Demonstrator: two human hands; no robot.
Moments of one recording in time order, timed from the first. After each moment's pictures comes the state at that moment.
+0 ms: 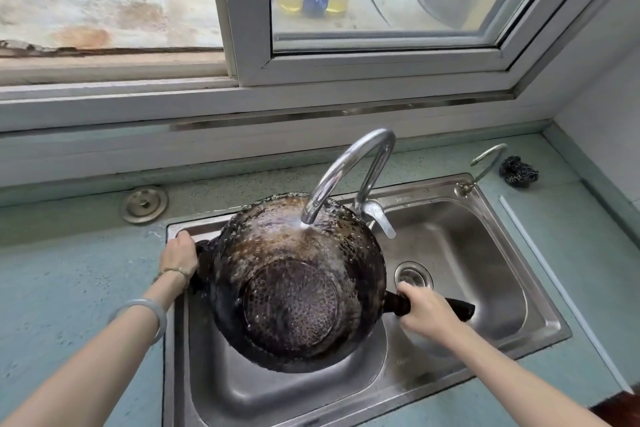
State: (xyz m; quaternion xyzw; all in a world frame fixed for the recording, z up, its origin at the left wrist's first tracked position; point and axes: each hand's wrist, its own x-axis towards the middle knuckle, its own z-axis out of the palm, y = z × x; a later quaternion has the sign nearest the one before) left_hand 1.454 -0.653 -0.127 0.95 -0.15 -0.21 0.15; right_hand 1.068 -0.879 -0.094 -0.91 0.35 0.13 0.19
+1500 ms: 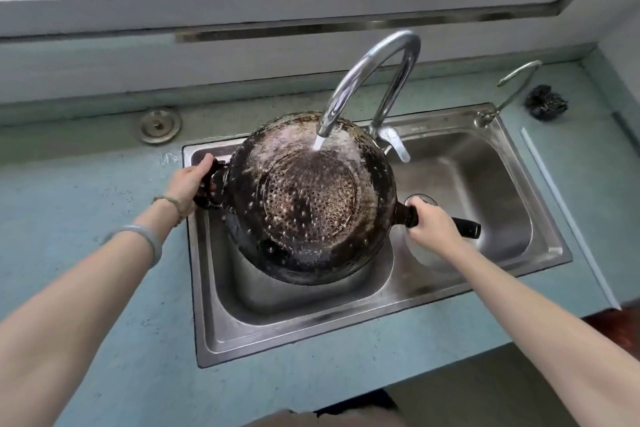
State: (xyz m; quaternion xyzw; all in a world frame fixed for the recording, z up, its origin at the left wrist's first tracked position) left_hand 1.456 -0.617 -0.134 0.72 0.01 -0.42 0.55; right_hand 1.074 -0.877 -0.105 -0.88 0.41 0.09 0.20
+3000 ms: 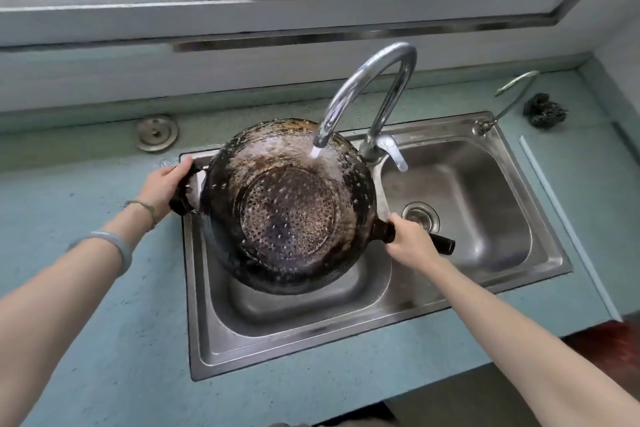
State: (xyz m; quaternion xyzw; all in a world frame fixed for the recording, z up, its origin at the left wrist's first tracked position) left_hand 1.470 -0.602 -0.104 0.78 -0.04 -0.36 0.52; right_hand 1.093 -0.851 -0.114 -0.88 0.40 0.11 0.24
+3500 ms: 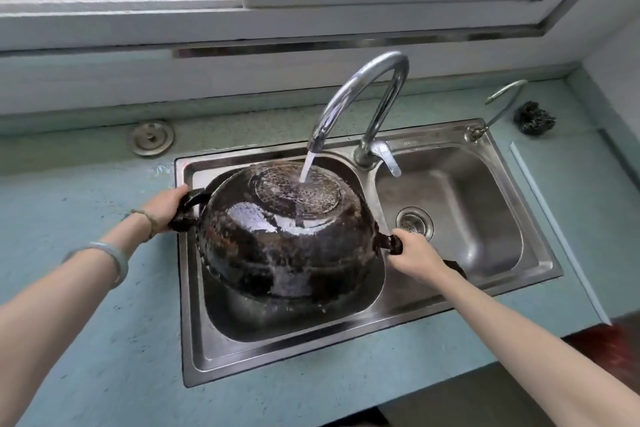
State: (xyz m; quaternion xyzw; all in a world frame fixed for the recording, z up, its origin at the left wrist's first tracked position) left_hand 1.454 -0.600 -0.104 0.84 -0.05 -0.42 0.34; right_hand 1.072 -0.850 -0.094 -0.83 0.44 0.14 0.31
